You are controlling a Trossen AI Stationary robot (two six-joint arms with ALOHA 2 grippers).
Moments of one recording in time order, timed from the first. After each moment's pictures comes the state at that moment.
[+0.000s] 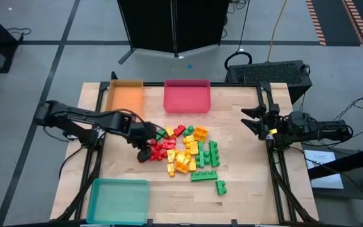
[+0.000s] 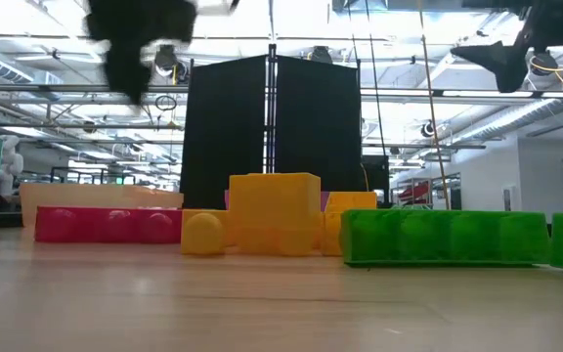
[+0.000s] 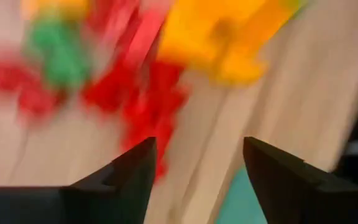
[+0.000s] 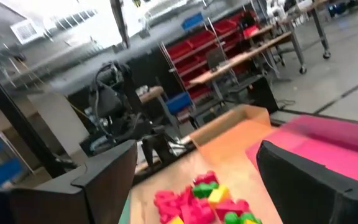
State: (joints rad) left arm -0.12 1.35 1.08 -0.97 0.14 -0.60; right arm 0.09 0.19 0.33 -0.04 0.36 0.49
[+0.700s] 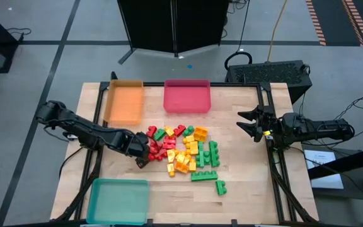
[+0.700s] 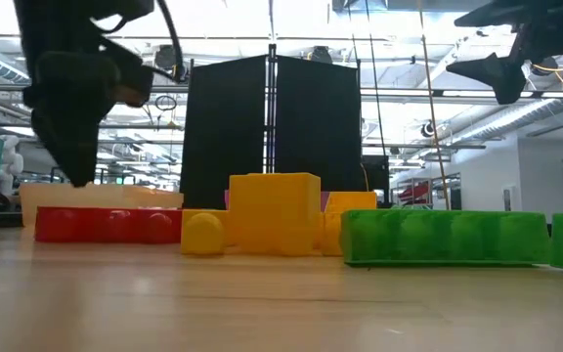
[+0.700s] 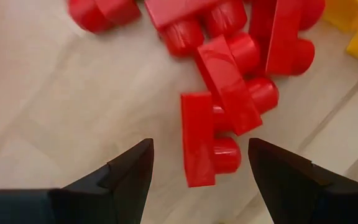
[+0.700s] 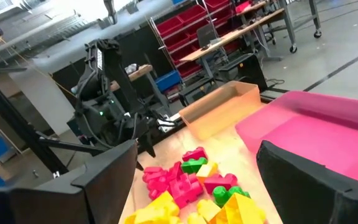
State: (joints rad) left arm -0.30 1.37 0.80 -0.79 -0.13 -0.99; right arm 0.09 0.24 0.33 -0.09 0.36 0.52
